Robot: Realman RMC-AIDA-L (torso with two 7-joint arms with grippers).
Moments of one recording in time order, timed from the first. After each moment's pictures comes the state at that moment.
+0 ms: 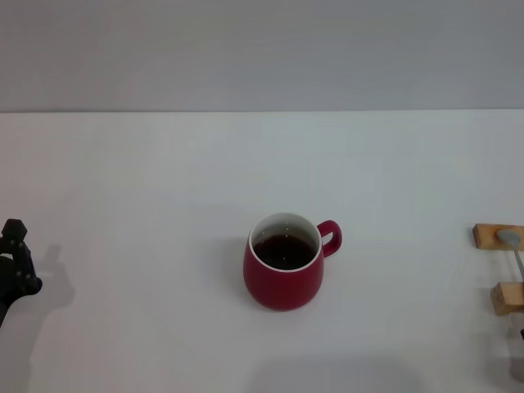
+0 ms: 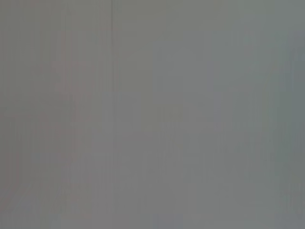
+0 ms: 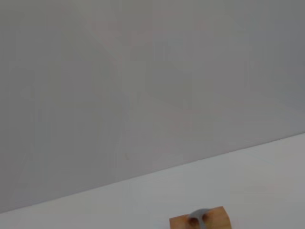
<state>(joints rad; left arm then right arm) -0.14 -2.07 -0.65 -0.21 2.24 1.38 -0.10 0.06 2.08 -0.13 0.45 -1.37 -1.47 0.05</state>
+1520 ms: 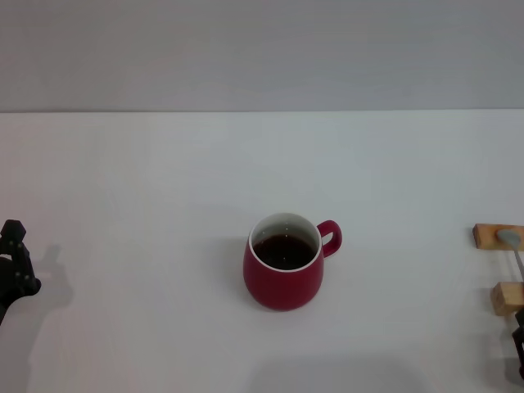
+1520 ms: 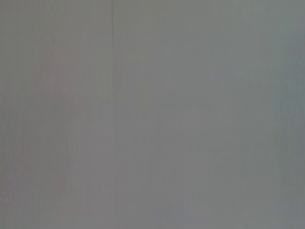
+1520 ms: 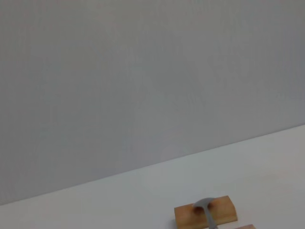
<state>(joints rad) -0.14 -2.06 -0.66 -0.21 2.24 1.38 -0.10 0.07 2.08 -0.13 0.45 -1.38 -1.44 0.05</state>
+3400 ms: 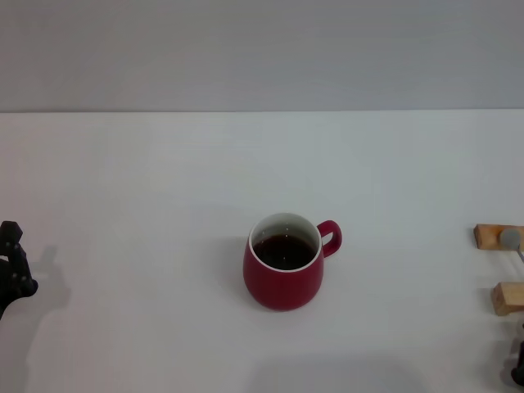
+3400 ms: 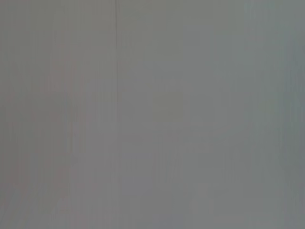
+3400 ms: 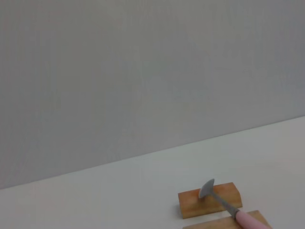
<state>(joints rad) -0.14 -2.07 -0.66 -0.20 2.23 1.38 -0.10 0.08 2.09 -0.14 0.45 -1.37 -1.40 0.02</state>
